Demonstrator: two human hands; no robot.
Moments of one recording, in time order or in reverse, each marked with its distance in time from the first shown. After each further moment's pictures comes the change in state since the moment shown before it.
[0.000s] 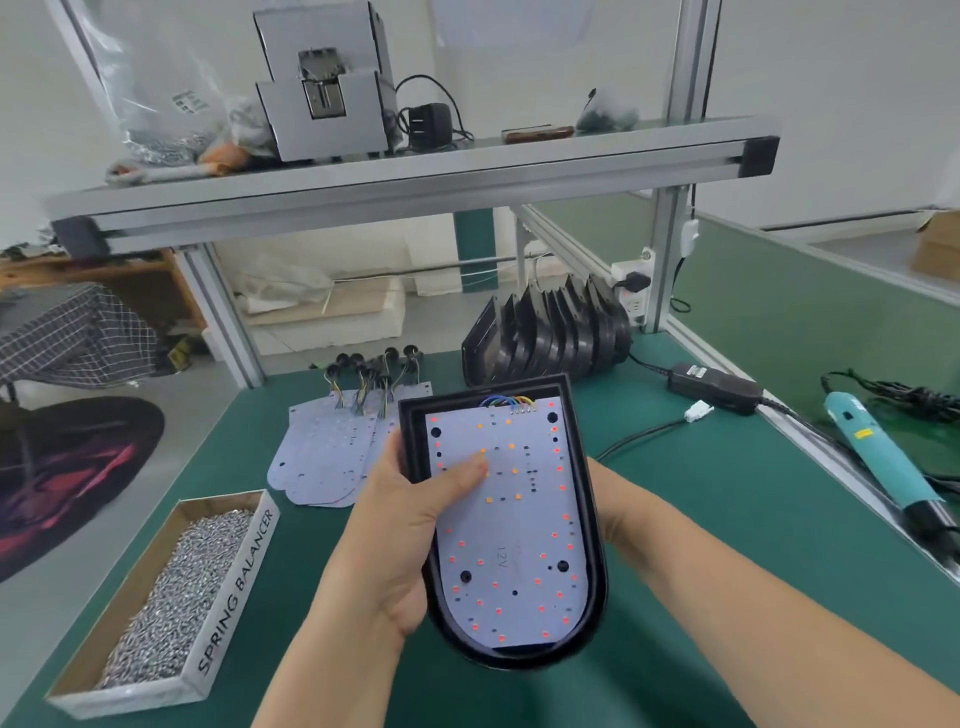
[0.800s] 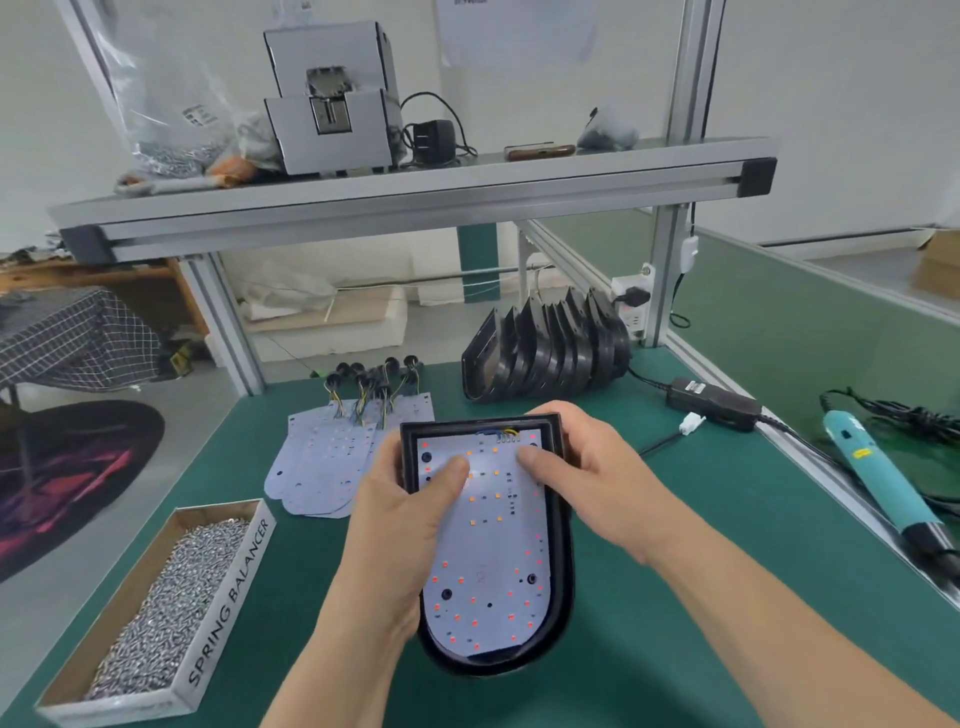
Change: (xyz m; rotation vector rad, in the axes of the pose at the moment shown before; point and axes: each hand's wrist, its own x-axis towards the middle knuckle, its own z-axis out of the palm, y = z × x) left_hand 0.008 -0.009 0.000 0.133 0.101 0.194; right_hand -0.010 0.000 -0.014 -0.275 0.388 -0.219
